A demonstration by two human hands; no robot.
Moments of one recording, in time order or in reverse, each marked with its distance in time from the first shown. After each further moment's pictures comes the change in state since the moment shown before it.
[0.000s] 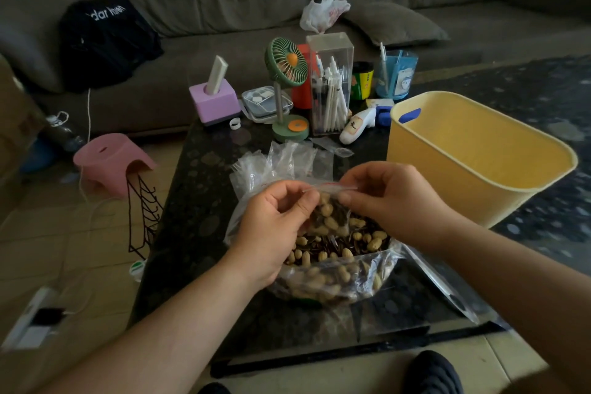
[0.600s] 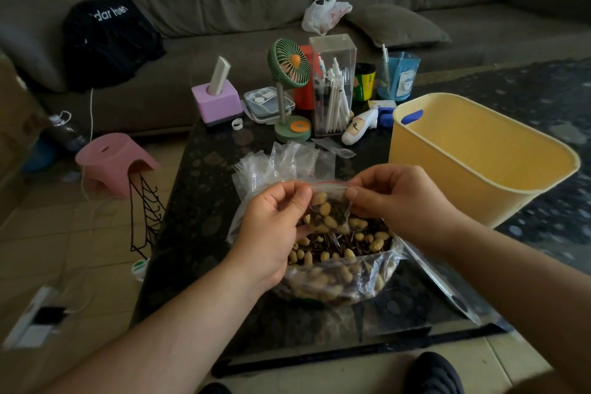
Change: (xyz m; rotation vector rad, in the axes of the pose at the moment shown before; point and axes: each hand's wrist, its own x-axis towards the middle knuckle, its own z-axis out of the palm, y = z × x) left_hand -0.001 0.006 0.004 -0.126 0.105 -0.155; right_hand -0.003 -0.002 -0.001 0.192 -0.012 0.120
